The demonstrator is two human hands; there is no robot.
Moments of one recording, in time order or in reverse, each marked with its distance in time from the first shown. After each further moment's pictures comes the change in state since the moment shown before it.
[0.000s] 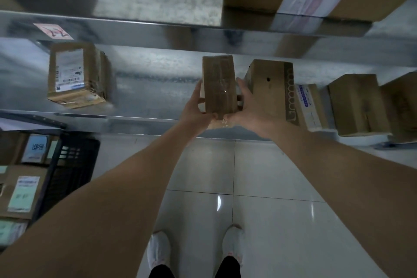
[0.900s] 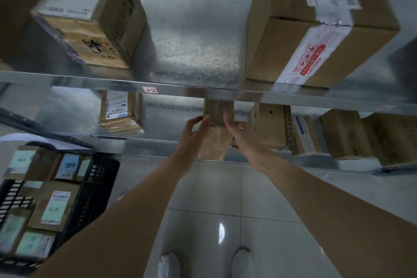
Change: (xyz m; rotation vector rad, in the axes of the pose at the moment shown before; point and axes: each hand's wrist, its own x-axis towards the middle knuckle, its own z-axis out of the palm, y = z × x) left_hand -0.108 0.060 -0.077 -0.282 0.026 -0.069; right_hand -0.081 -0.078 0.041 0.361 0.046 0.074
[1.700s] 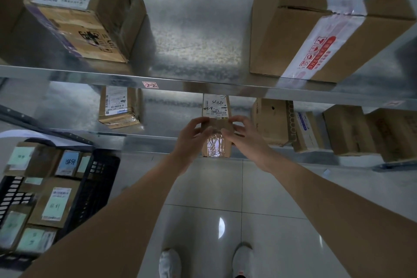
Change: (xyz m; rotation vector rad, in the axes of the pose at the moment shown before) left_hand 0.011 -0.019 -0.012 0.058 -0.044 0.098; right_hand 0.006 0.019 -0.010 -0.105 -0.044 -0.115
